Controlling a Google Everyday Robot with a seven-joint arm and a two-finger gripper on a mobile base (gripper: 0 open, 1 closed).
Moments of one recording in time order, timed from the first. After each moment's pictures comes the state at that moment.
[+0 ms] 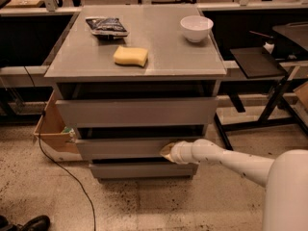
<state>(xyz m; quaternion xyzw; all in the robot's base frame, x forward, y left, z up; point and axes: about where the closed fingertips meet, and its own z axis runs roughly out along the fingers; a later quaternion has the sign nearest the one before) 0.670 -0.058 0.392 -0.52 0.75 0.12 0.39</state>
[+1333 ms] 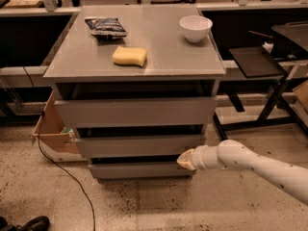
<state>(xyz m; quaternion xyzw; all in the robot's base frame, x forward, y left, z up) 0.598 -0.126 0.443 -0.50 0.78 0.16 0.35</state>
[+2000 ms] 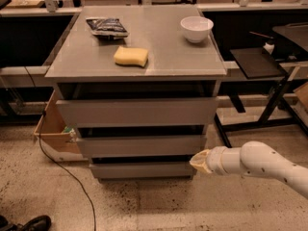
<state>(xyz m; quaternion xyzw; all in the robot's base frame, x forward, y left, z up) 0.545 -0.163 0.521 -0.49 0.78 0.14 0.35</state>
